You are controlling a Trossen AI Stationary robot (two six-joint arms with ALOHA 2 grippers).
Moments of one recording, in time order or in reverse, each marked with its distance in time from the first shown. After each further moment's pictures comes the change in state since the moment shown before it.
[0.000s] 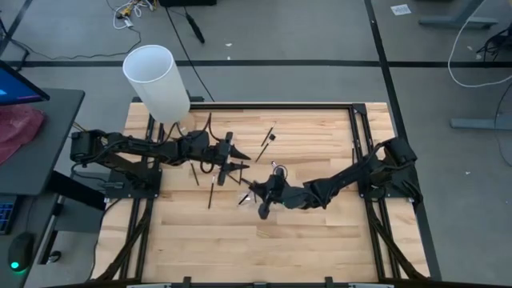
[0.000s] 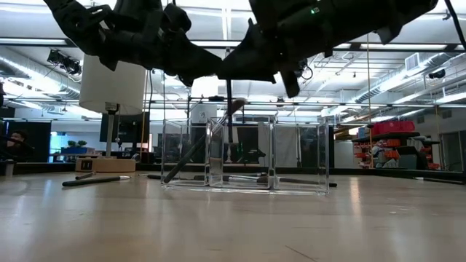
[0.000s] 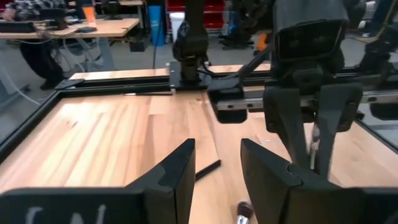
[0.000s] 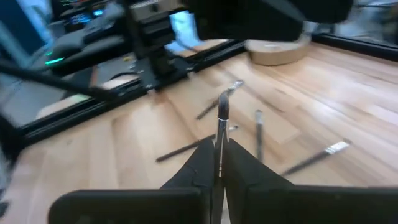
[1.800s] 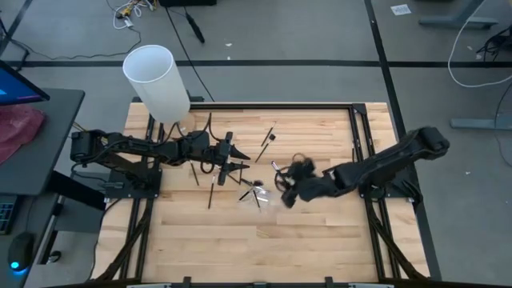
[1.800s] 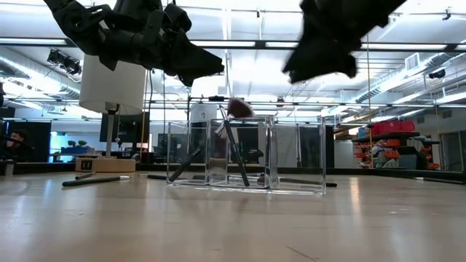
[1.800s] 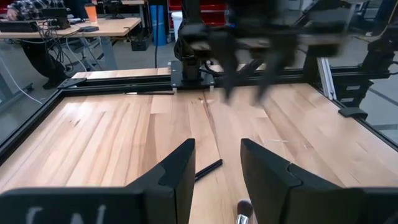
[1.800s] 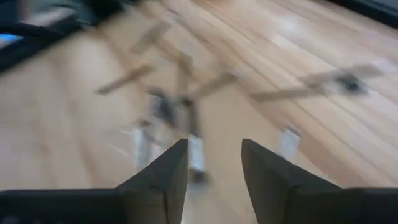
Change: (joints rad) left arm 0.000 0.001 0.000 -0.002 -0.008 0.001; right arm -0.019 -0.384 0.001 -0.859 -0.067 0.296
